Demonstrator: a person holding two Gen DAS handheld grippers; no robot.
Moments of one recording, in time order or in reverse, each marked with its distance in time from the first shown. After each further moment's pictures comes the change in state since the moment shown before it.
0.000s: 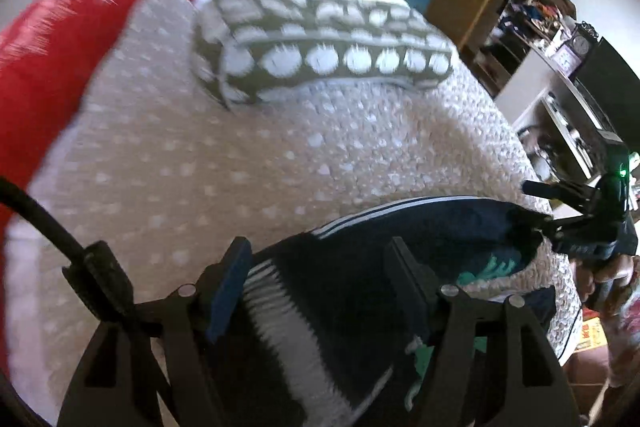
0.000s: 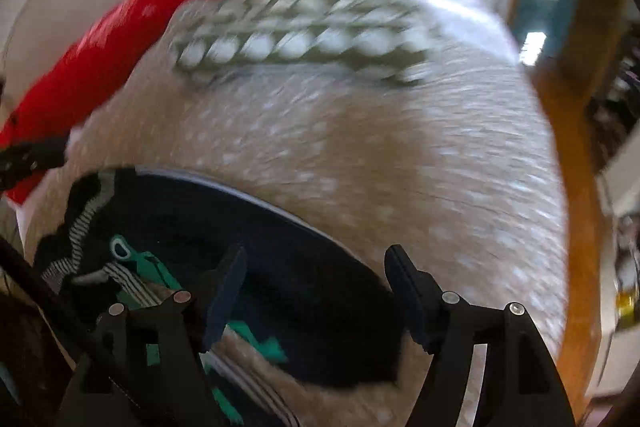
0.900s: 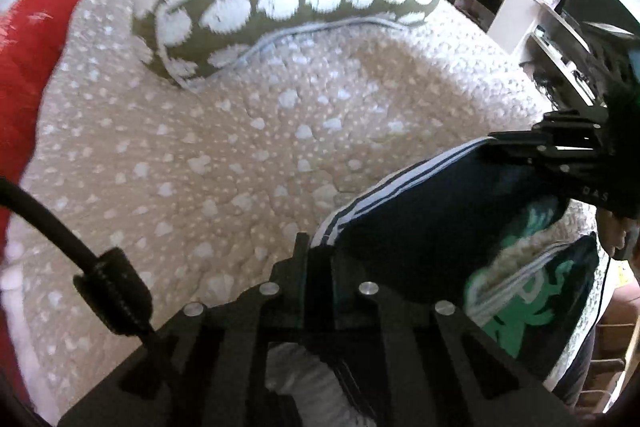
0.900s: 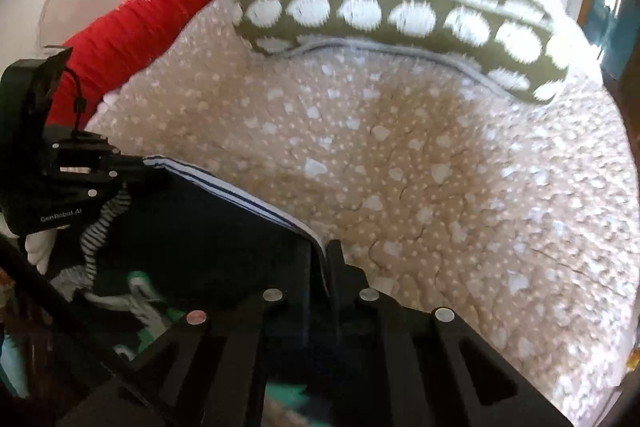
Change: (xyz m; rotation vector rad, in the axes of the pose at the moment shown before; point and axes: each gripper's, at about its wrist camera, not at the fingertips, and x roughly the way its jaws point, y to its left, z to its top) left arm 0.034 -0.026 -0.017 0.190 0.084 0.039; right arm 0.051 0.058 0.022 -0.117 0.040 0.159
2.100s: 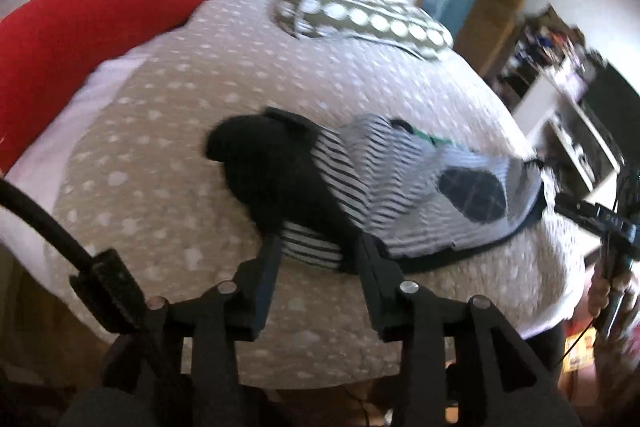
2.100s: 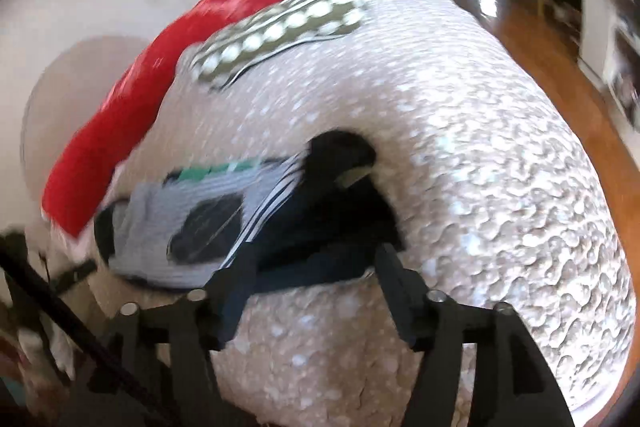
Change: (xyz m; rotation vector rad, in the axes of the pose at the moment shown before) left arm -0.133 -0.007 -0.225 -0.351 -0.221 0.057; right arm -0.141 0.005 -0.237 0.512 -0.262 -0.054
